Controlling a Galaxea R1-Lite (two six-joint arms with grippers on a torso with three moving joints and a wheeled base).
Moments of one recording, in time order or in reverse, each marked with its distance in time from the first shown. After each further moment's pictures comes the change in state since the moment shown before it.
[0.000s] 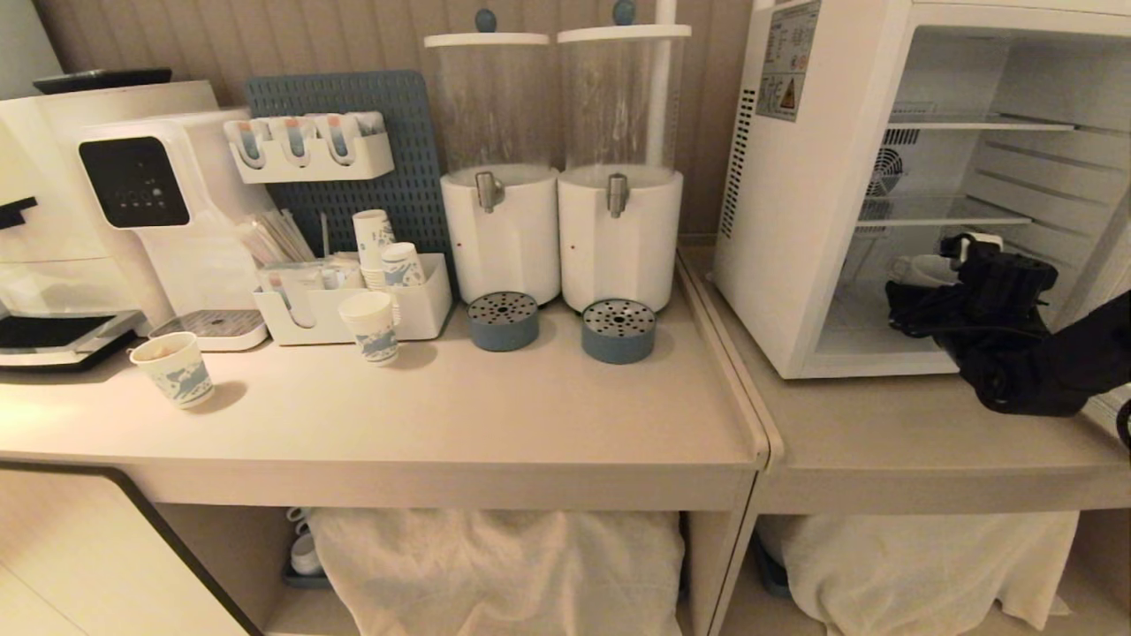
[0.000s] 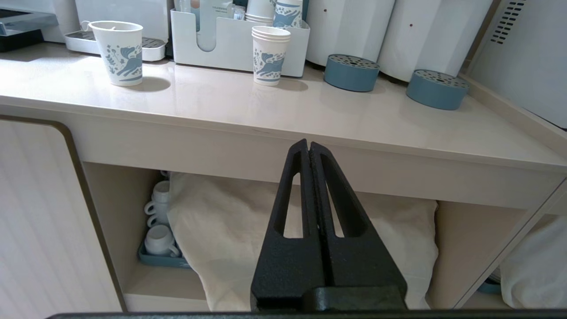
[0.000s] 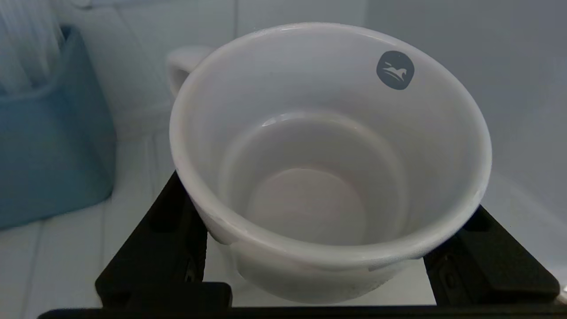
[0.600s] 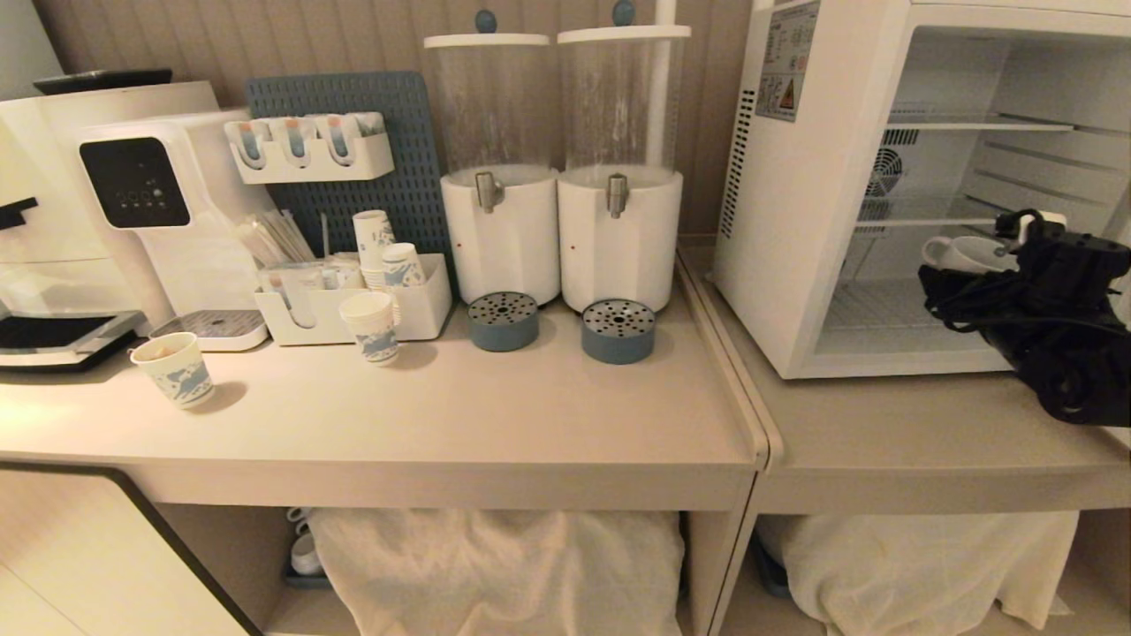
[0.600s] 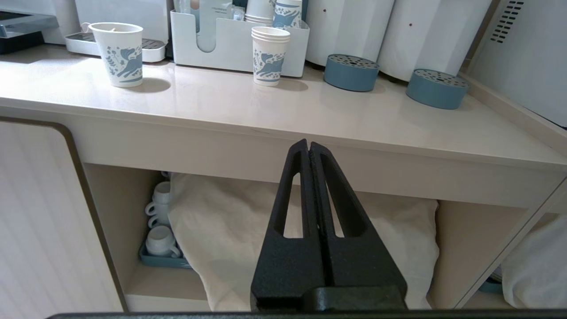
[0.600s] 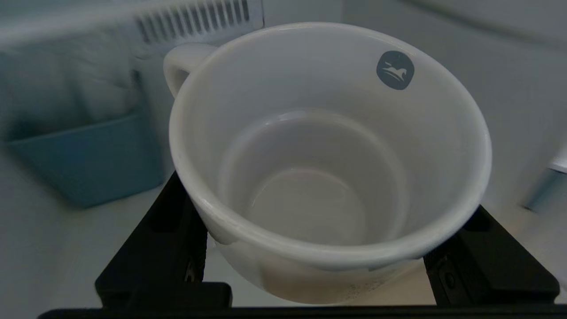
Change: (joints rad) left arm 0.000 0.000 0.000 0.000 -0.001 0.004; right arm 0.008 -0.230 0.238 -0.031 0.004 0.046
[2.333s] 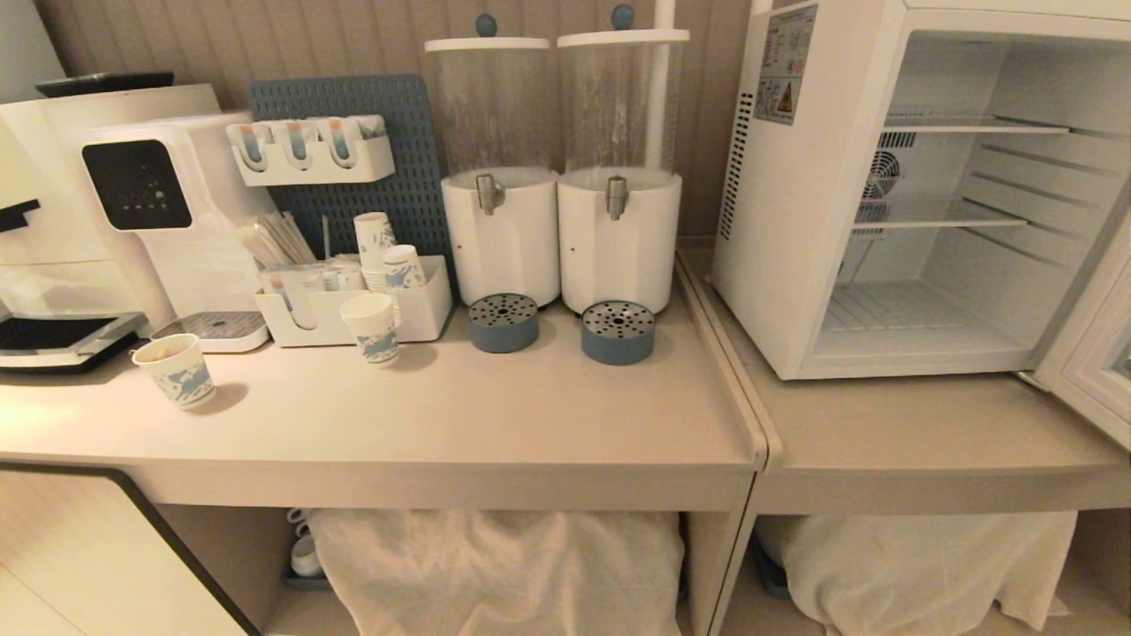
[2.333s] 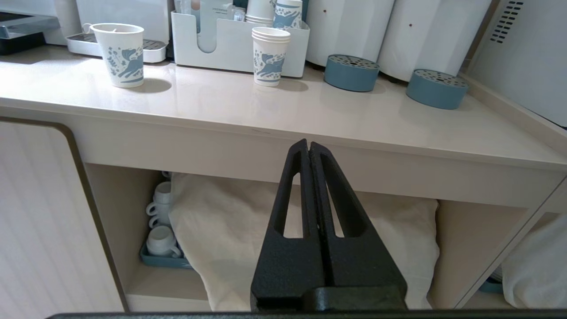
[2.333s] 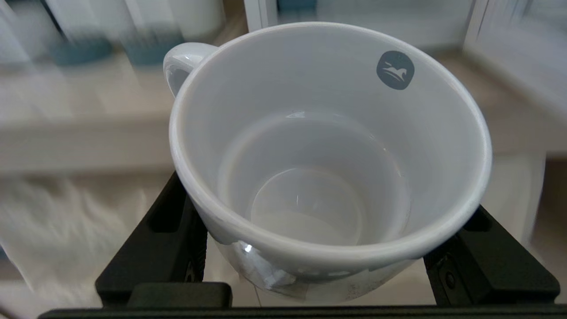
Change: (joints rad) left arm 0.001 0.000 0.000 0.002 0.000 0.002; right arm 0.183 -2.078 1.009 0.962 0.185 -0.010
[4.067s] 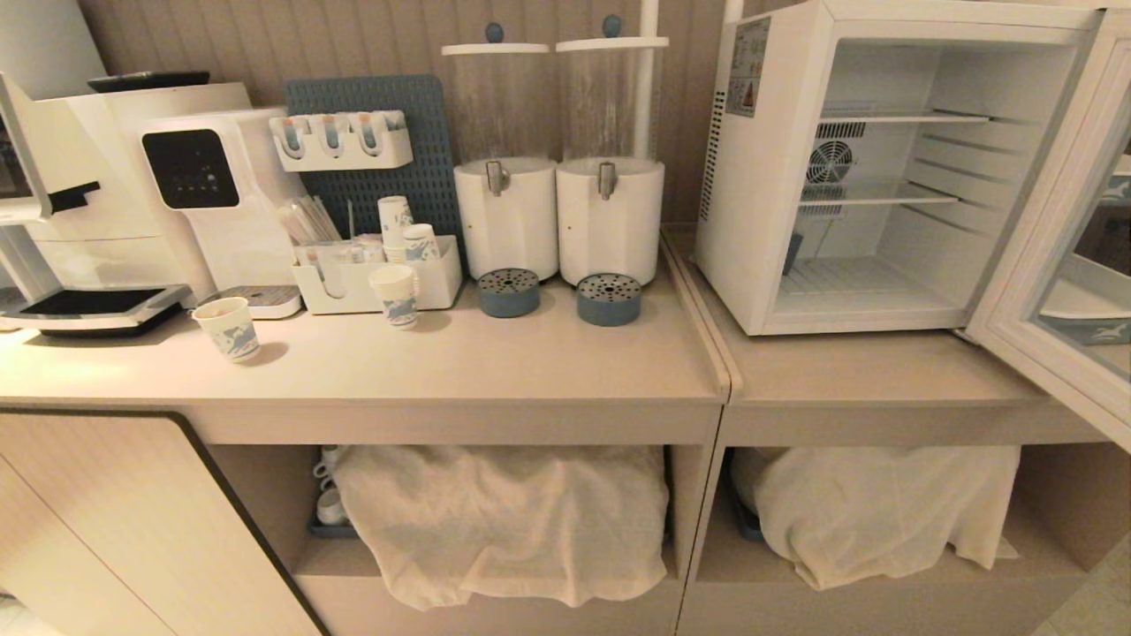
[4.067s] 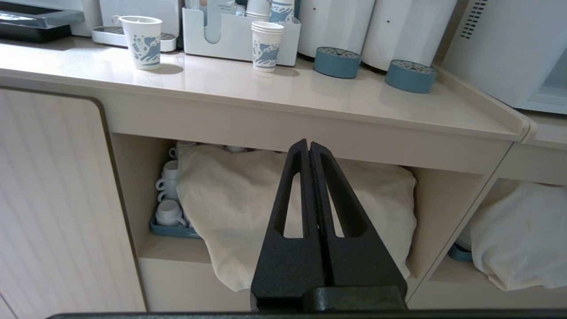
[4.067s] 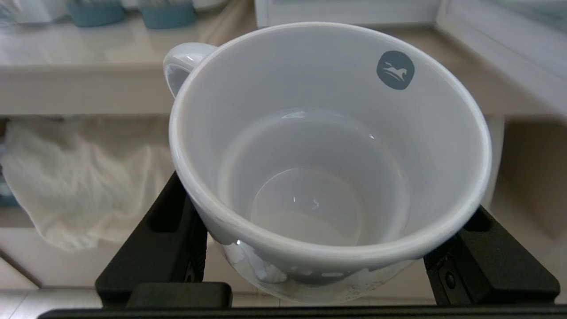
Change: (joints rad) left arm -0.001 0.000 0.000 -0.006 0.000 -0.007; right arm 0.000 0.000 0.069 -0.011 0.010 -0.054
